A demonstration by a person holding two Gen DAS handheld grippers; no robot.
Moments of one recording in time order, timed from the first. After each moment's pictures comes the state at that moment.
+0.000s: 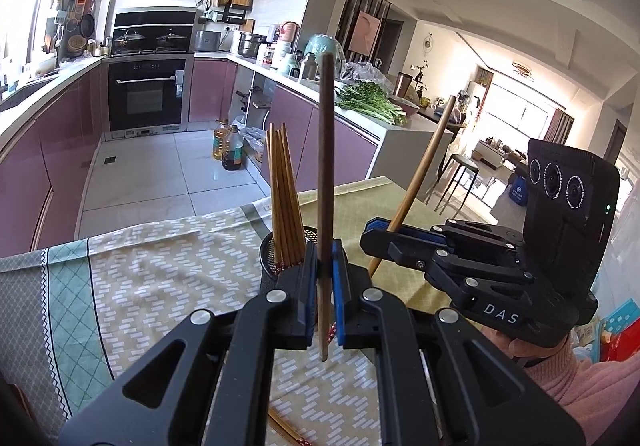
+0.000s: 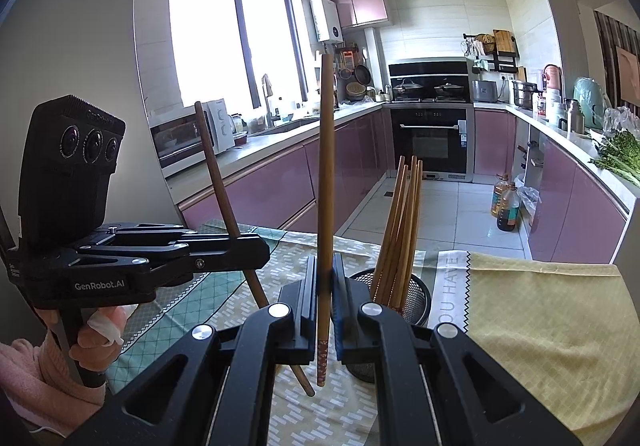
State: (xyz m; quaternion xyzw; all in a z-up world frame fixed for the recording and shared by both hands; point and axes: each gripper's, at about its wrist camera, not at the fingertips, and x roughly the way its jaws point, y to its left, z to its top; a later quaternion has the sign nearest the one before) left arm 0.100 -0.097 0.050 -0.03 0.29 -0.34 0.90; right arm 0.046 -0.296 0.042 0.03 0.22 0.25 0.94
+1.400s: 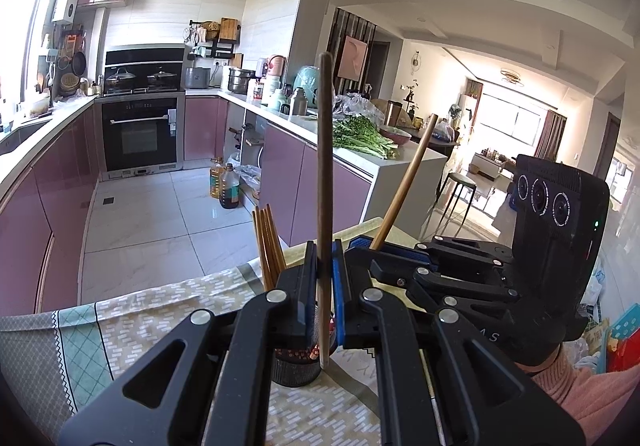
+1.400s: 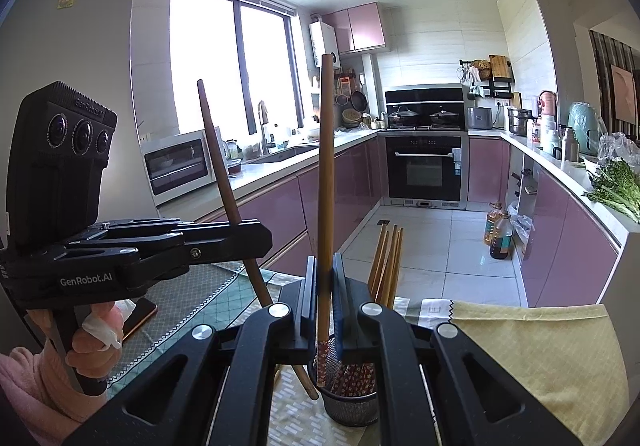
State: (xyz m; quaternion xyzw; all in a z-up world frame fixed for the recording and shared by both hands) left arm 0.104 -0.116 0.106 -0.01 0.23 -0.35 0.91; right arm 0.064 -0.303 0.075 0.03 0.17 0.24 0.96
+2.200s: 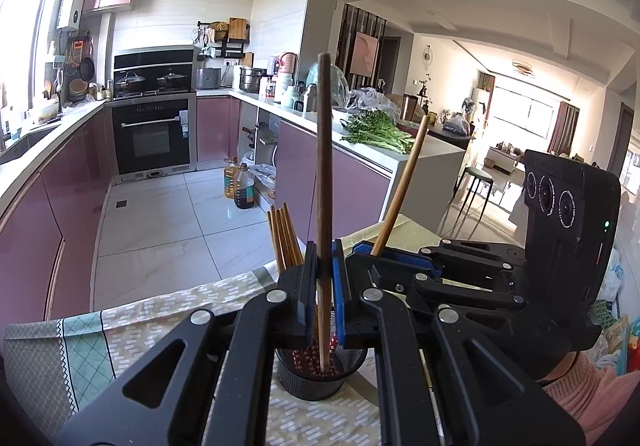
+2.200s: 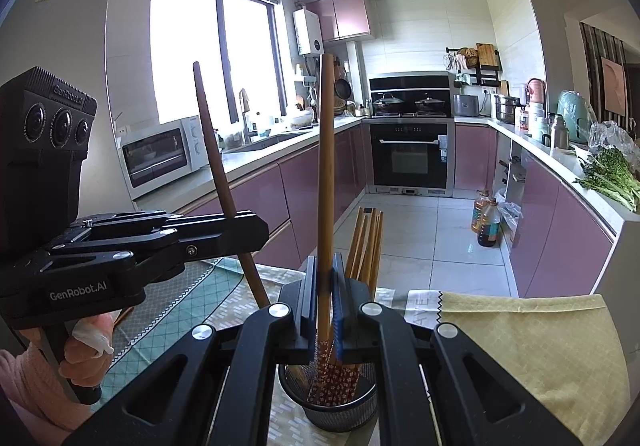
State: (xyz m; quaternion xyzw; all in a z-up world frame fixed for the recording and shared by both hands) left arm 0.112 -0.137 0.099 0.01 0.23 -0.32 0.92; right arm 0.081 -0.287 0.060 0.03 0.20 0.21 0.96
